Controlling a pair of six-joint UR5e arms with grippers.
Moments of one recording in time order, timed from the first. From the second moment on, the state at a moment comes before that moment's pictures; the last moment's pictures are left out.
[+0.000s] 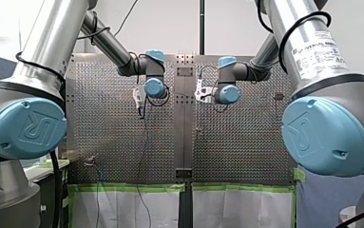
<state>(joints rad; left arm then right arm) -0.47 -1.90 -1.69 -2.64 -2.00 -1.74 2.10 -1.09 1.54 -0.49 1.54 1.68</state>
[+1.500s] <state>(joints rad) -0.57 -2.00 -1.75 -2.59 -2.03 -1.71 2.09 -1.09 1.68 -0.47 1.61 1.67</state>
